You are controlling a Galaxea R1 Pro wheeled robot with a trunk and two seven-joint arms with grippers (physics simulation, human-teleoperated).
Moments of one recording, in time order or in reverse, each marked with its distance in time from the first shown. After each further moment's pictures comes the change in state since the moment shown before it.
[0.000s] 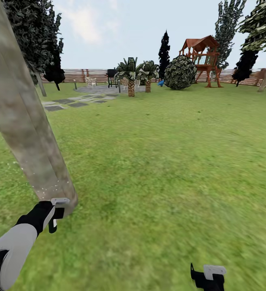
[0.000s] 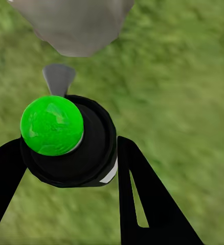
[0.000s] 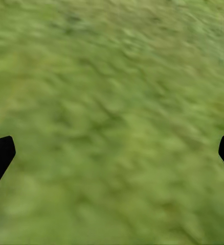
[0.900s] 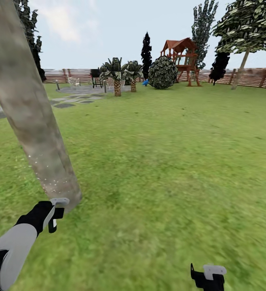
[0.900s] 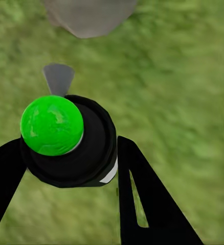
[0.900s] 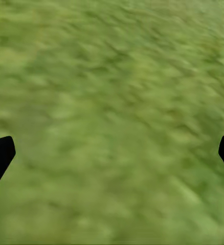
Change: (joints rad) left arm 0.000 0.001 0.000 0.000 -0.001 0.000 0.000; right arm 0.000 0.000 -0.001 0.000 0.000 0.000 0.000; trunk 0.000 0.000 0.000
